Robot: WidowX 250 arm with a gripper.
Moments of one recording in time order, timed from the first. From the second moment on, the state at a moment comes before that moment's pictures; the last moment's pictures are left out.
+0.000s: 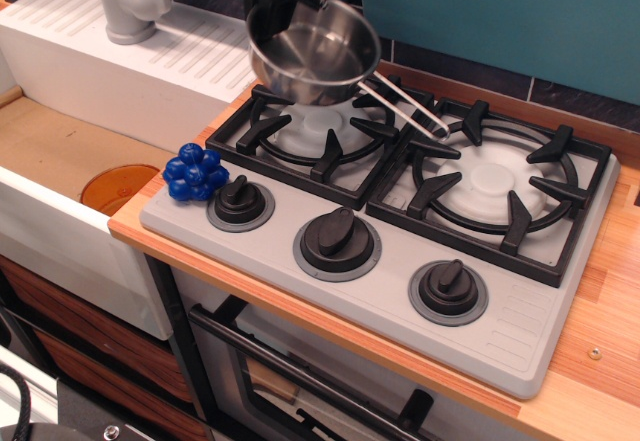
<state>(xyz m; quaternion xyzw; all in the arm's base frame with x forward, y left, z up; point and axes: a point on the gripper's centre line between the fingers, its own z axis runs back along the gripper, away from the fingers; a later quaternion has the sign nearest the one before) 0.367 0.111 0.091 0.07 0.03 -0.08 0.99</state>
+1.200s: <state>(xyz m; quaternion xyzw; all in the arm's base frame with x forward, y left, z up) 0.357 0.093 0.106 0.06 0.09 -0.08 0.99</state>
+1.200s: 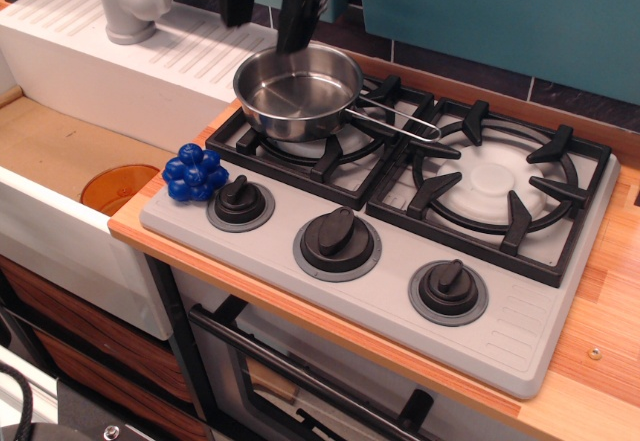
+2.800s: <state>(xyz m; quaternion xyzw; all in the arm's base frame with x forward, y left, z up) 0.291 0.128 0.169 0.15 0.03 -0.08 0.98</state>
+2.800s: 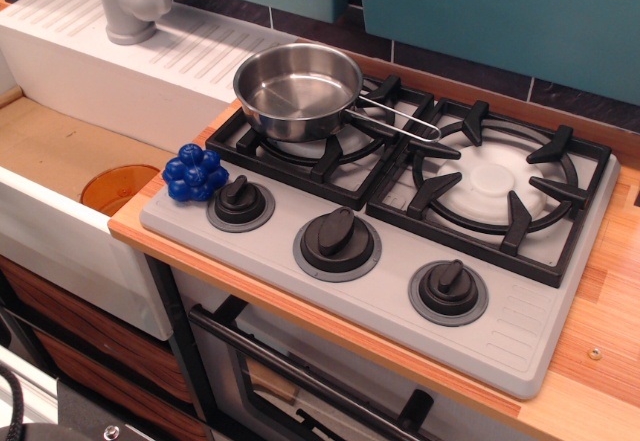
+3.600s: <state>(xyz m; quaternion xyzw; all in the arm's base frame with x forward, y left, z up) 0.260 0.132 0.108 0.13 -0.06 -0.06 0.99</state>
